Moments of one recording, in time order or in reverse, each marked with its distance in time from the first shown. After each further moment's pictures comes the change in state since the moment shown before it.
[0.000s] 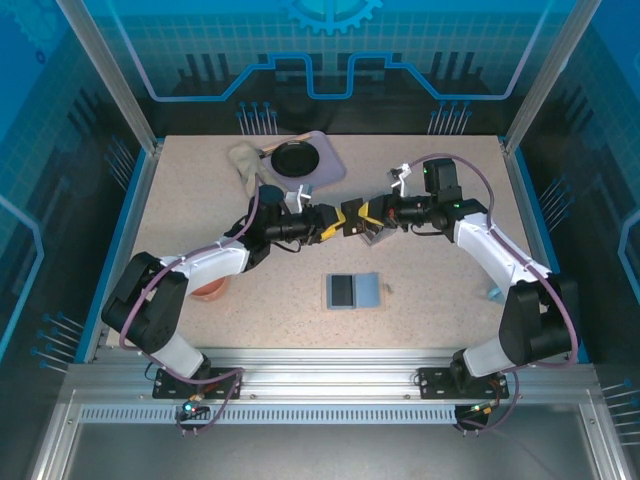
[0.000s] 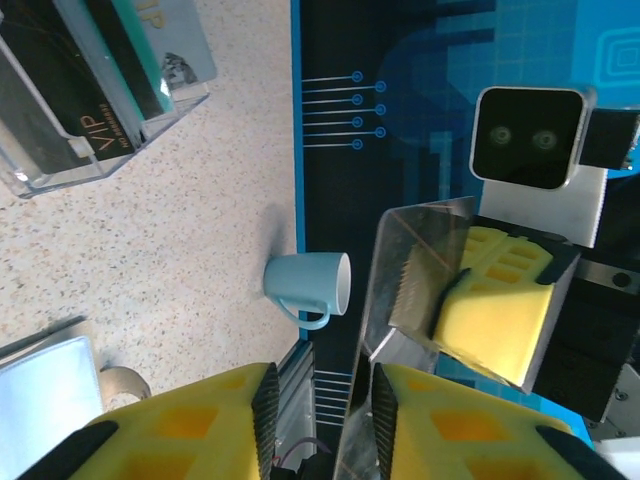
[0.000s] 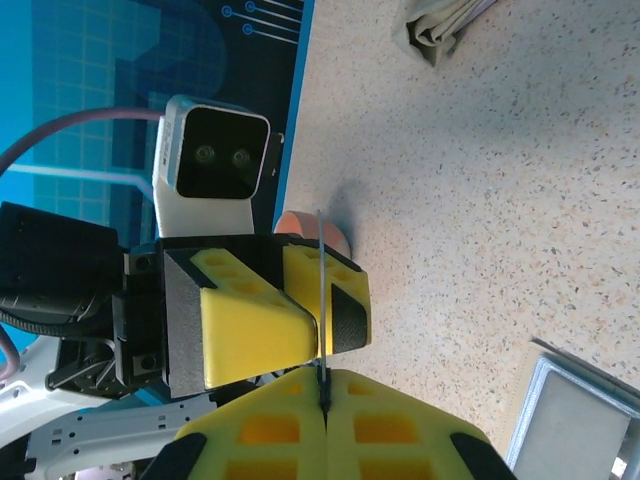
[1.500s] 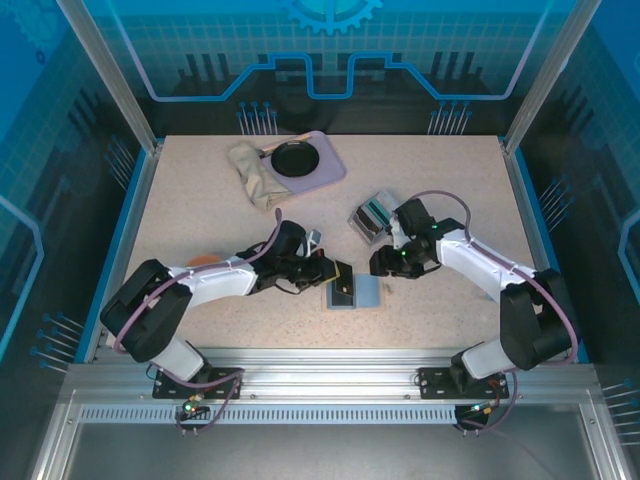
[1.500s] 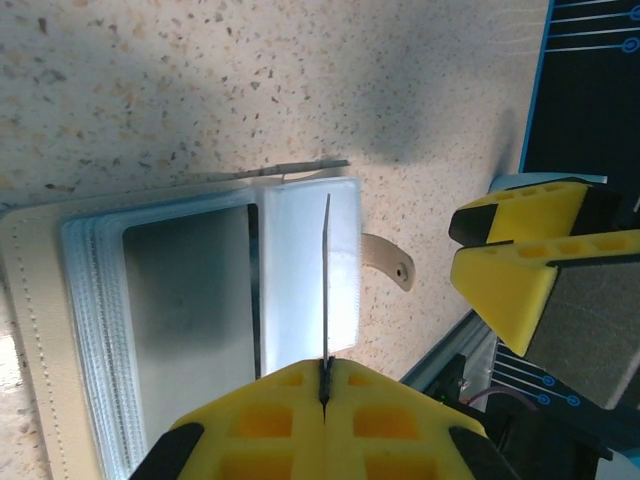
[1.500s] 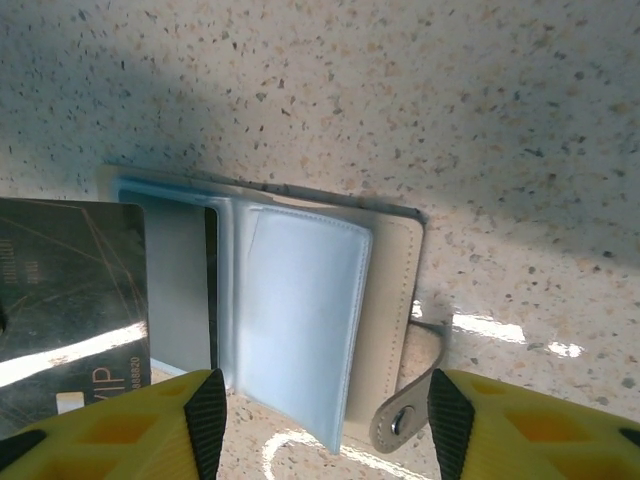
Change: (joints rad) left arm -0.166 -0.027 -0.135 -0.352 -0.214 0.217; right arm 0.166 -0.002 -0.154 -0.421 0.636 -0.275
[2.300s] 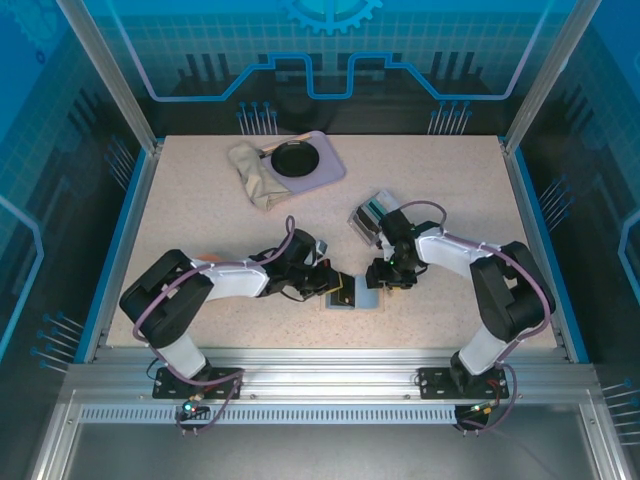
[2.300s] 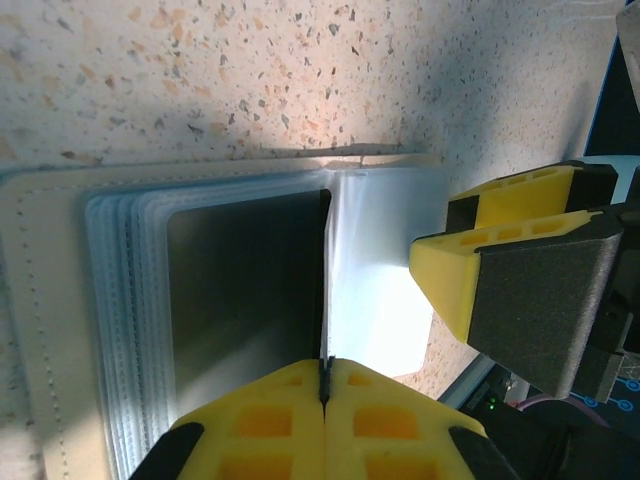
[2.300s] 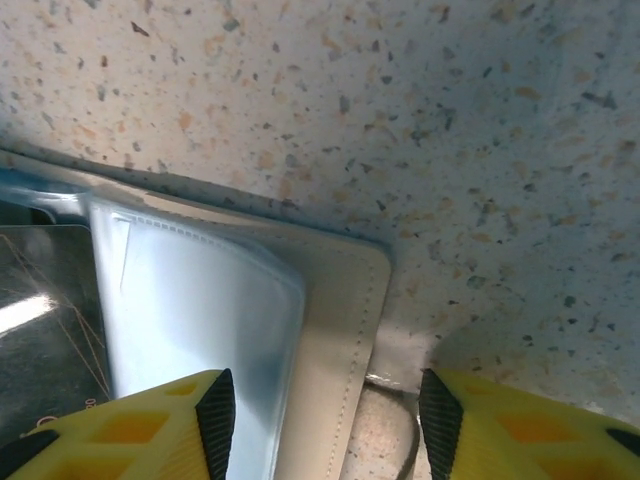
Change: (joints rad) left arm -0.041 0.114 0.000 0.042 -0.014 0.006; right arm 0.052 0.189 -0.003 0.023 0.066 0.003
